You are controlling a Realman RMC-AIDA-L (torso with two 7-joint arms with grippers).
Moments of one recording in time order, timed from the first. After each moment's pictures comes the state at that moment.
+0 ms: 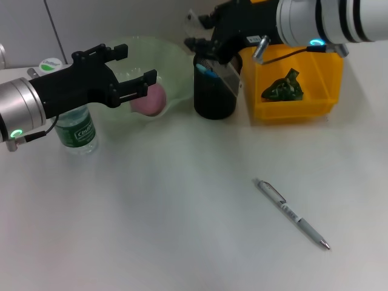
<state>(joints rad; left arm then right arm) -0.48 -2.07 1.23 0.84 1.45 1.07 -1.31 0.57 2.09 -1.43 -1.47 -2.31 -1.00 2.17</state>
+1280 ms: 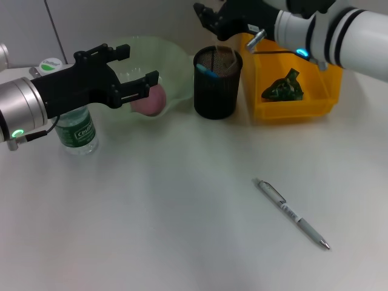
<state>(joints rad) -0.48 -2.06 1.23 0.84 1.45 1.07 -1.30 0.49 2.08 -1.59 -1.24 -1.97 -0.43 1.95</state>
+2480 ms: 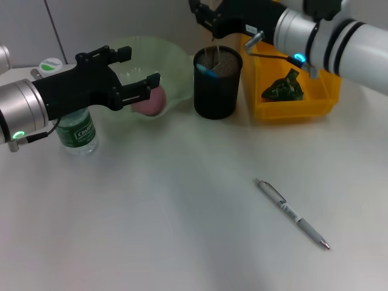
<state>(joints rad) -0.48 -2.06 1.23 0.84 1.45 1.08 -1.29 0.50 2.08 -1.55 -1.08 -1.42 -0.44 1.53</state>
